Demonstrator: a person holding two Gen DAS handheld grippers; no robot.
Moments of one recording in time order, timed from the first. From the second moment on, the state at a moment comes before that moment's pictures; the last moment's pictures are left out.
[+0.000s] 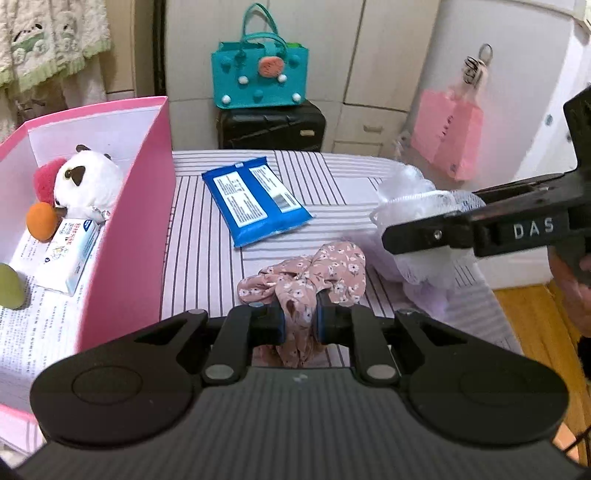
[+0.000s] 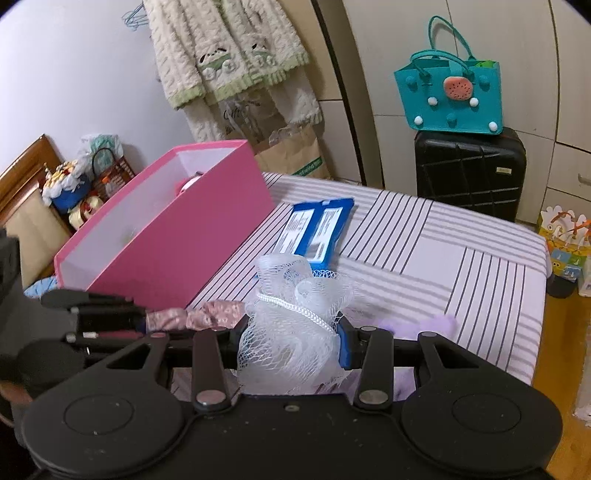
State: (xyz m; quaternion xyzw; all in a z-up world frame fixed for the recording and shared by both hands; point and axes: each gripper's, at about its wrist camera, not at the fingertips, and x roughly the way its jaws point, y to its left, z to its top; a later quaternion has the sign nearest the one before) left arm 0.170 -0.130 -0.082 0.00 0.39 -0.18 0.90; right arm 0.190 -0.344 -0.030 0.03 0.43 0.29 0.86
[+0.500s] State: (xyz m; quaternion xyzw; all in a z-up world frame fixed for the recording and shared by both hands) left arm 0.141 -0.090 -0.031 -0.01 0.44 -0.25 0.86; right arm 0.134 -0.337 -0.015 0.03 0.46 0.29 0.84
